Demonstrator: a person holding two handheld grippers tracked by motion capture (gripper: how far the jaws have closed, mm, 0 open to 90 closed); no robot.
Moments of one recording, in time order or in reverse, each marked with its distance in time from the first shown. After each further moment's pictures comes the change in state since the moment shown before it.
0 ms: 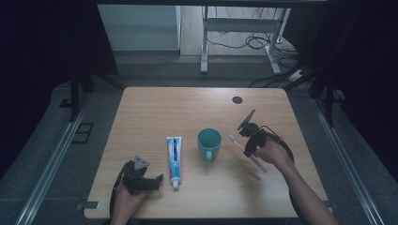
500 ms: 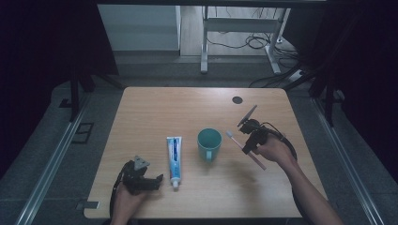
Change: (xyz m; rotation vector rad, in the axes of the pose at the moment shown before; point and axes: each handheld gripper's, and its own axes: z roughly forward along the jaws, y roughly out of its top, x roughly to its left) left arm 0.000 0.000 0.000 0.000 0.000 0.005; right arm 0.008 0.000 -0.025 -0.069 0.034 -0.046
